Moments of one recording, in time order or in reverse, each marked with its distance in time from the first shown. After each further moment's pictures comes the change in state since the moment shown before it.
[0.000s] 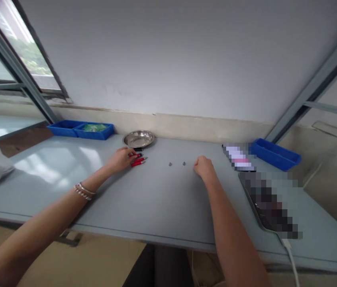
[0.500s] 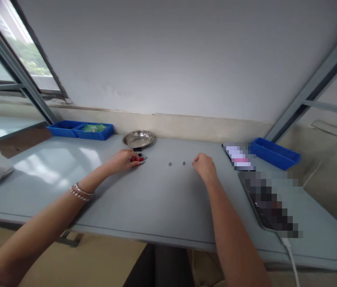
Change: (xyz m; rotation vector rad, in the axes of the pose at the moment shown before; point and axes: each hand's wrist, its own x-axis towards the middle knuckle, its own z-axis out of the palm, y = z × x) left_hand -0.003 0.006 -0.011 0.017 -0.112 0.272; right_hand -0.005 -0.002 -0.004 0.075 0.133 -0.044
